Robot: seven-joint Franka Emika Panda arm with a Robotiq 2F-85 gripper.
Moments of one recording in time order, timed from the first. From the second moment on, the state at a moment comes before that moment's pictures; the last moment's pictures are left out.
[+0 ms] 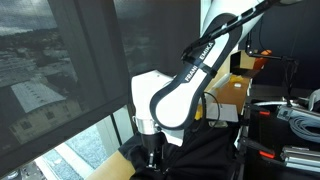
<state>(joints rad) 0.36 0.94 0.17 -1.58 0.02 2.49 0.00</state>
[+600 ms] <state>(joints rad) 0.42 0.97 0.19 -1.51 0.02 2.45 0.01</state>
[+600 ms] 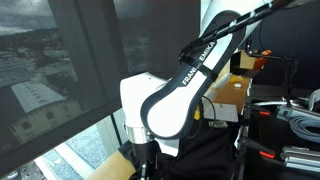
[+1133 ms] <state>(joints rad) 0.43 1.00 0.20 -1.46 0.02 2.45 0.01</state>
